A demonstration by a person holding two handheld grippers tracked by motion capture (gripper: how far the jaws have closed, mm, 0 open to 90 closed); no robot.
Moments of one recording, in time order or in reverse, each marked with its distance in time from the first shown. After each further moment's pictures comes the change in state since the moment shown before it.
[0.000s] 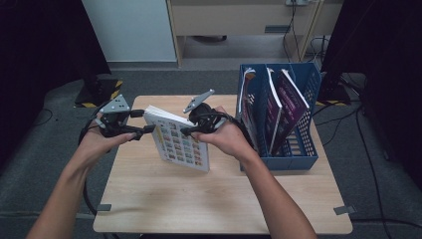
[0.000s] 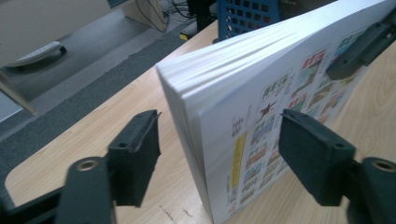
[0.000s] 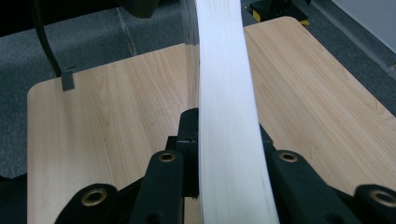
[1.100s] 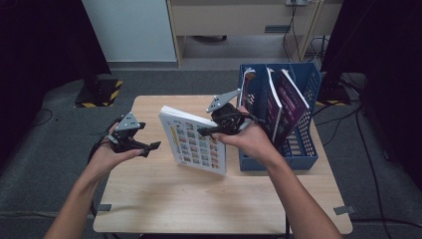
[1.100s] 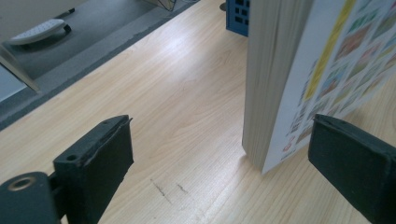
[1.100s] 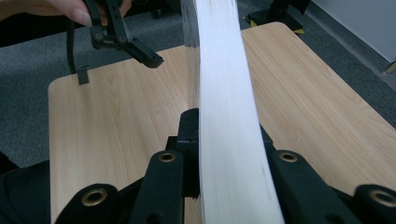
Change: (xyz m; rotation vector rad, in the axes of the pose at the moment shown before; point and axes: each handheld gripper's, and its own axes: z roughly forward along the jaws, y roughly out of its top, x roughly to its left) left arm -0.012 -0.051 0.040 0.076 0.032 -0.015; right arm -0.004 -0.025 -0.057 -0.051 0.006 0.009
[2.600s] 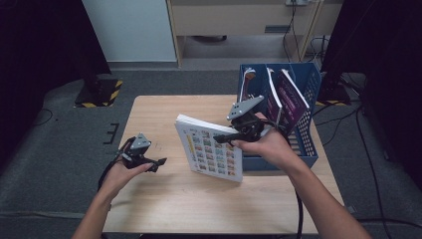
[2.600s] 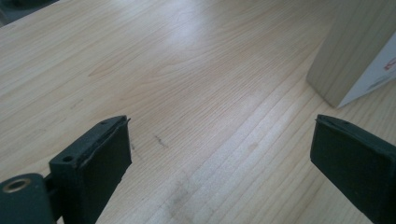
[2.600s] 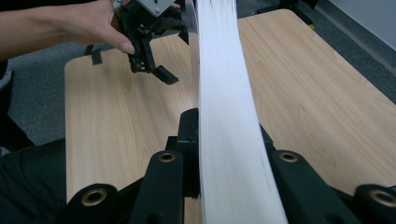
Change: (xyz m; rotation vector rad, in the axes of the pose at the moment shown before) left arm -0.014 -0.069 0.052 0.079 0.035 -0.064; right arm -0.007 -0.038 -0.030 0.000 0.042 -0.004
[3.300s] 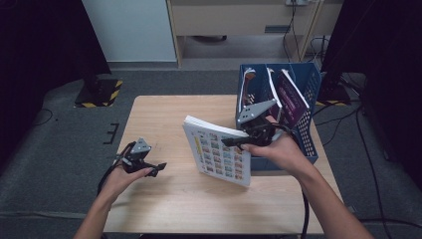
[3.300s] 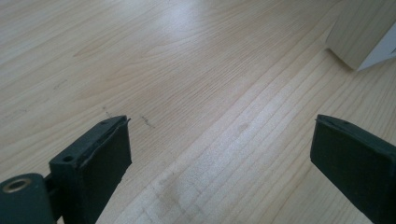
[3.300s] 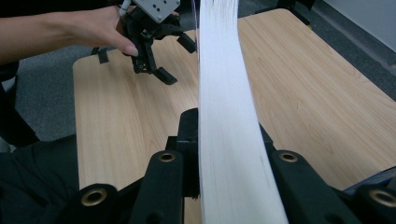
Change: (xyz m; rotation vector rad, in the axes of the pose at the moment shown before) left arm -0.005 -0.013 0.002 0.020 -0.024 -0.024; right arm 0.008 -0.012 -0.025 -0.016 -0.004 0.013
